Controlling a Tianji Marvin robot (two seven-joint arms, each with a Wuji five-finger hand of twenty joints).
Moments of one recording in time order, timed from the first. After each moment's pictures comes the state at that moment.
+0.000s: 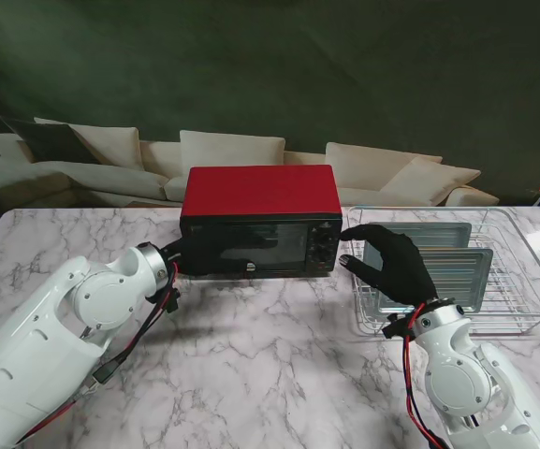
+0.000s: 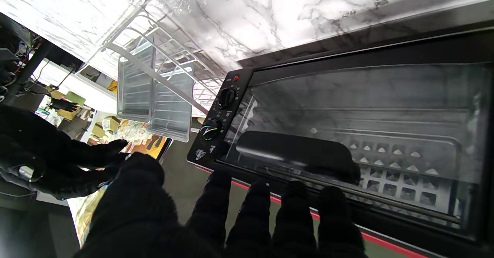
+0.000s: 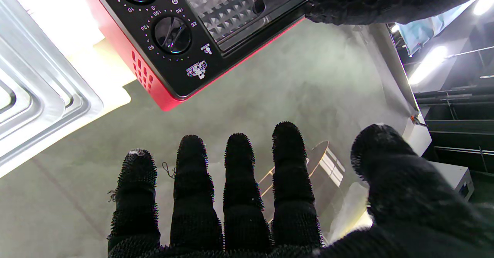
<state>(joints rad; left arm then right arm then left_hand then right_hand) 1.28 -1.02 -1.11 -1.64 0.57 -0.20 -0.42 -1.72 -1.14 1.41 -1.74 -0.59 -0.28 -0.22 0.81 0.06 -0.01 0.02 0.33 0.15 0.08 0.37 0.30 0.15 0.03 0.23 0.23 0.14 0.10 0.30 0.00 0.11 0.39 0.37 0.43 -0.27 0.58 -0.03 0.53 -0.05 0.54 0.40 0.57 0.10 0.46 0.27 0.57 0.18 0.17 0.27 0.12 0.36 0.81 0.44</state>
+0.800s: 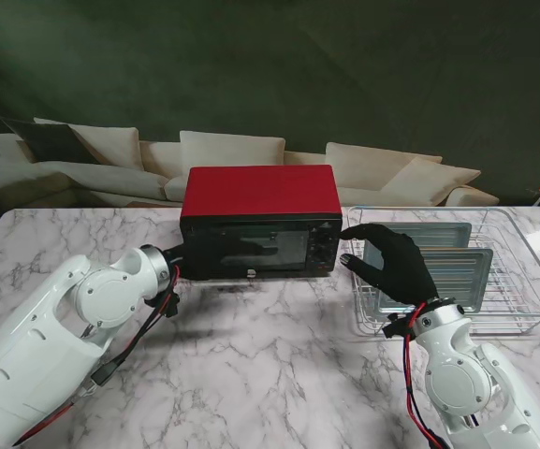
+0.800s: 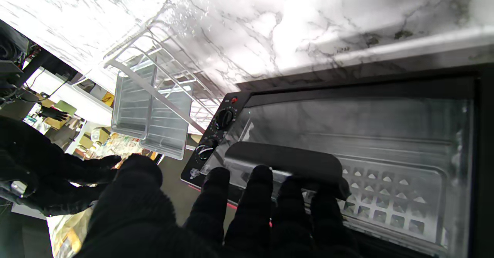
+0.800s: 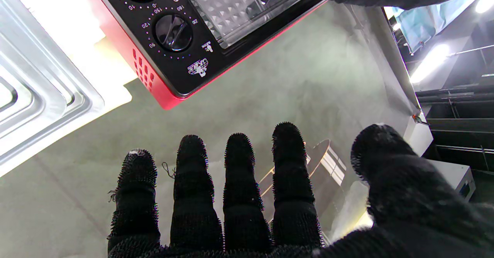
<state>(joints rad) 1.28 -1.01 -1.10 -1.67 0.54 -0.11 -0.52 -1.72 -1.14 1.41 -1.74 -0.59 -0.28 -0.22 0.81 0.06 -0.01 0.02 0.36 0.14 0.09 0.37 0.45 0.20 0.08 0.28 0.25 0.11 0.08 0.35 -0.02 0.05 0.38 0.38 0.43 -0.27 0.58 -0.03 0.53 -0.05 0.54 0.40 0.57 0.10 0.46 0.27 0.57 0.18 0.17 0.27 0.12 0.36 0.81 0.44</state>
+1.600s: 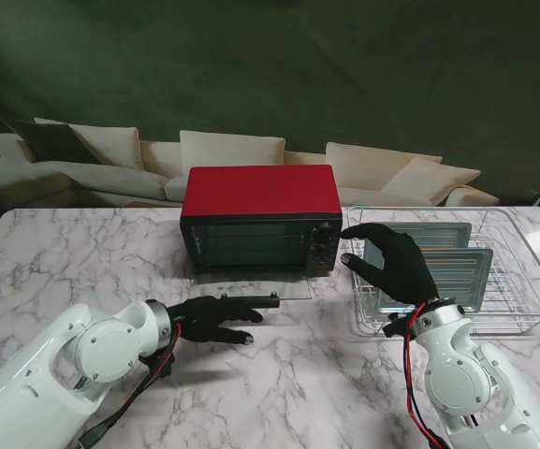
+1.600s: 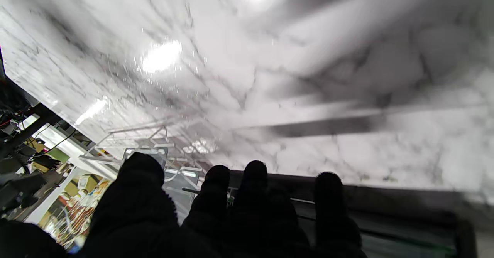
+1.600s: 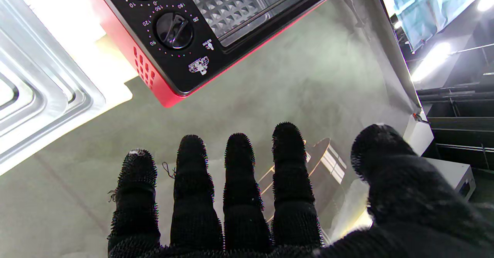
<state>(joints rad) 1.48 -0.98 -1.12 -1.80 0.60 -0.06 -0.64 -1.72 -1.14 1.41 -1.74 -0.59 -0.28 -0.23 0.83 0.06 -0.01 0.02 0.37 0.15 0.10 0.37 0.49 0.14 0.08 0.29 0.29 -0.02 0.01 -0.01 0.05 0.12 0.60 0.41 0.43 -0.27 0.58 -0.03 0.53 -0.05 0.54 0.40 0.57 0.10 0.46 0.27 0.57 0.18 0.17 0.27 0.12 0.36 0.81 0.44</state>
